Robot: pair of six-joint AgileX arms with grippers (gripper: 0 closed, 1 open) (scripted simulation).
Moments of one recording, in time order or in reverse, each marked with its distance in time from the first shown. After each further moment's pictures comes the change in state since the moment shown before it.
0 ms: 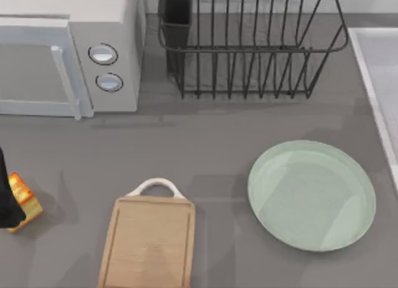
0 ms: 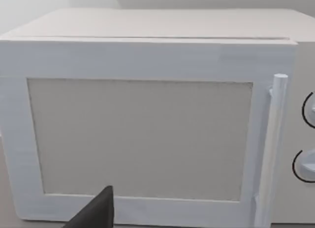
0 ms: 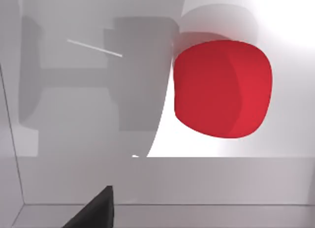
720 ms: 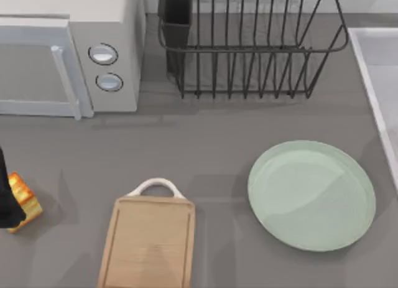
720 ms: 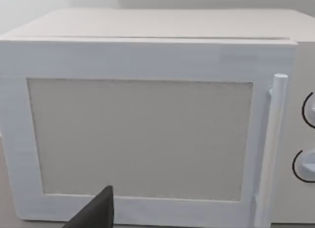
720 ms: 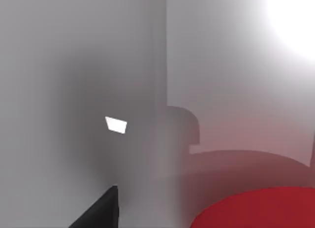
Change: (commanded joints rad) left arm 0.000 0.000 0.000 0.000 0.000 0.000; right arm -0.004 0.262 -0.183 0.450 0.003 0.004
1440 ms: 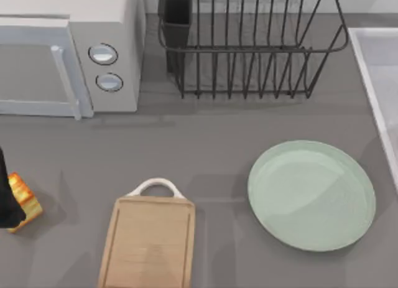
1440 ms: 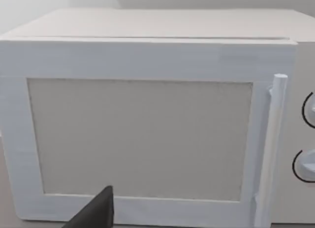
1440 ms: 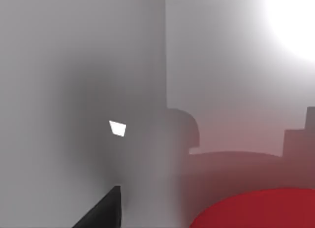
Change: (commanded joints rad) left arm 0.000 0.000 0.000 0.000 0.000 0.000; right arm 0.000 0.015 -0.009 0.017 0.000 0.000
